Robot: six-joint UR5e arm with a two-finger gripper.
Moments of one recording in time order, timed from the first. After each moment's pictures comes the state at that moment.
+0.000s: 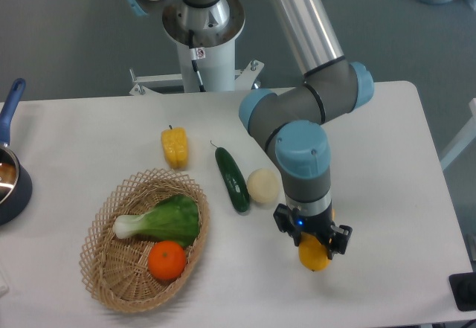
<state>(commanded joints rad) 2.48 -2.19 -1.45 -0.79 1.63 0.92</state>
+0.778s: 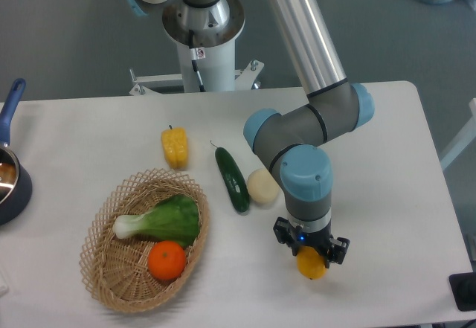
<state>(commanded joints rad) 2.48 -2.23 -1.46 -0.79 1.63 0.92</state>
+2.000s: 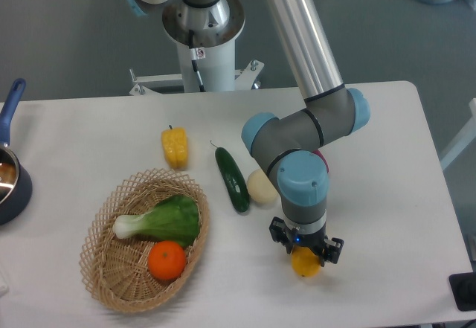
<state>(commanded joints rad) 2.47 -2.21 -1.46 -0.80 1.64 0.92</state>
